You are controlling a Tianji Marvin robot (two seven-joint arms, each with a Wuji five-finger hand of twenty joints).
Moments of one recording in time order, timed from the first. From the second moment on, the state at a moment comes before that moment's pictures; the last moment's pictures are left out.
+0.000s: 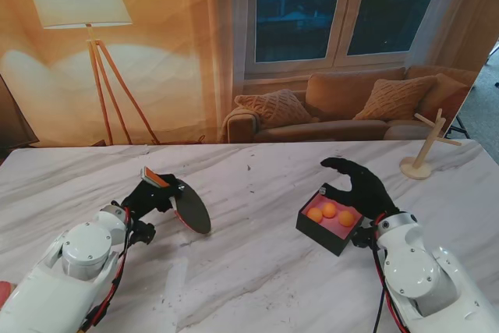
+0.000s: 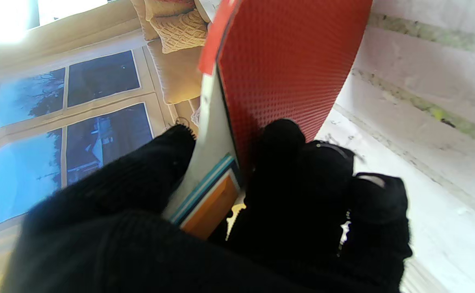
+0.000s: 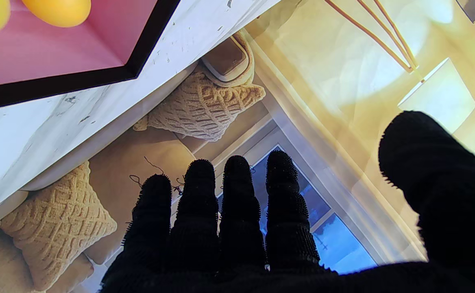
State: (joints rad) left arm 1.46 -1.14 -1.33 -1.42 0.00 -0.02 -0.18; right arm -1.69 -1.13 1.43 -1.74 -0.46 -0.04 -0.07; left_hand 0.66 -0.40 0.88 -0.04 0.82 0.11 1.15 0.79 1.07 0.33 0.95 0.90 0.92 0.39 1.25 0.97 0.43 0.48 1.50 1.11; right_hand 0.30 -0.56 0.94 -0.15 0.34 -0.05 0.44 0.40 0.40 -0.03 0.36 0.28 0.40 -0.07 0.21 0.24 0.07 -0.08 0.46 0.59
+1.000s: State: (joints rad) left arm 1.51 -1.09 -1.42 -1.45 0.09 0.03 -0.35; right arm -1.69 -1.13 1.42 -1.73 -0.46 -0.02 -0.05; left_hand 0.66 -0.38 0.67 -0.03 0.35 0.00 0.12 0.31 0.54 0.25 0.43 0.62 0.45 0.40 0.76 0.94 -0.02 0.33 1.12 0.93; right_hand 0.30 -0.56 0.94 -0.15 0.34 -0.05 0.45 0.40 0.40 -0.03 0.36 0.28 0.40 -0.07 0.21 0.24 0.08 -0.06 0.49 0.60
